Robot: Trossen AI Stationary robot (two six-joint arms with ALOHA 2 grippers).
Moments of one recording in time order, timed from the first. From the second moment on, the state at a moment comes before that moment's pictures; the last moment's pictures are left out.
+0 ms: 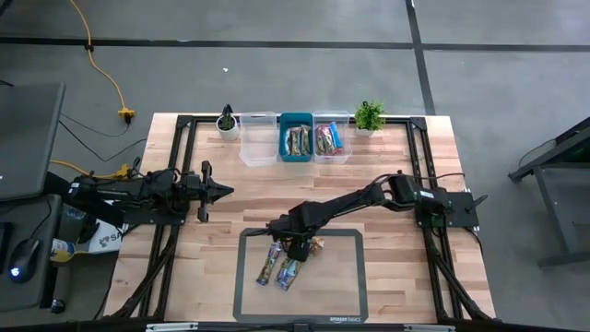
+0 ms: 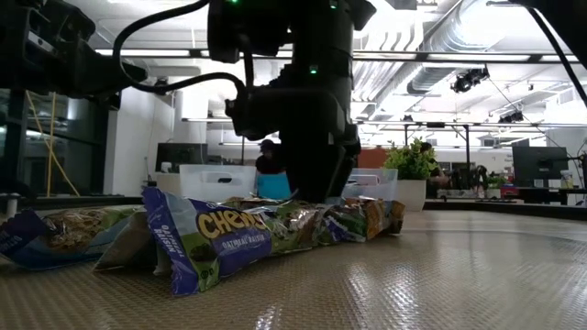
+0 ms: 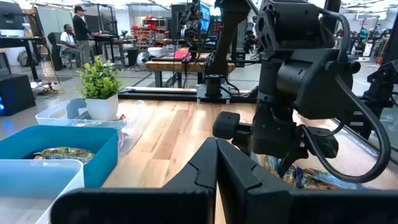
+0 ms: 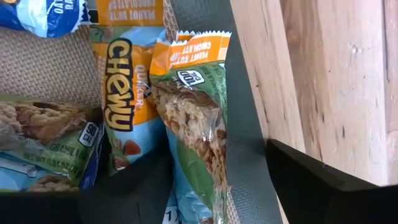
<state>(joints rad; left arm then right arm) -0.09 0.01 0.02 0.02 -0.14 -0.01 0.21 2.34 1.85 -1.01 0.01 0.52</state>
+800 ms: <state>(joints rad) -0.09 0.01 0.02 0.02 -0.14 -0.01 0.15 2.35 1.88 -1.05 -0.02 0.52</state>
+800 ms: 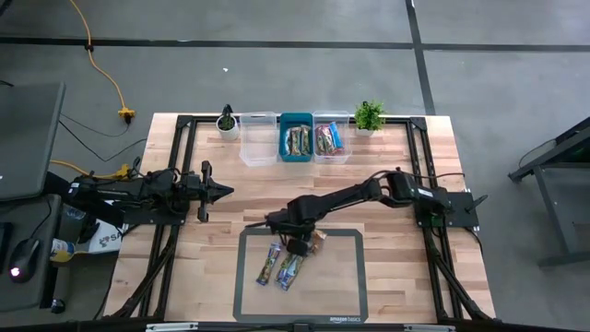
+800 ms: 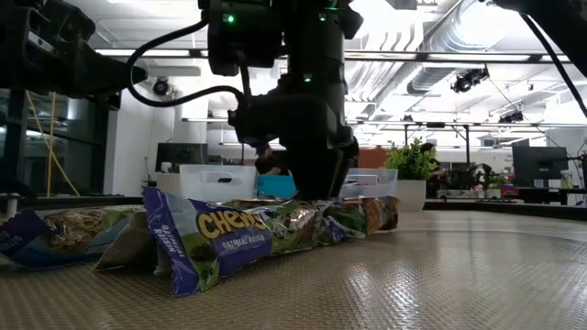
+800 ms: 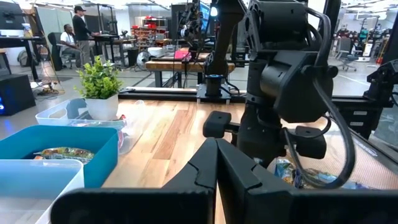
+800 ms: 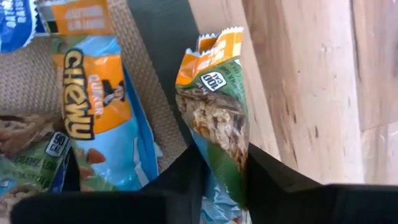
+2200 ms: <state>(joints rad) -0.09 0.01 0.02 0.02 -0.14 -0.01 0.09 2.05 2.24 -0.94 0.20 0.41</state>
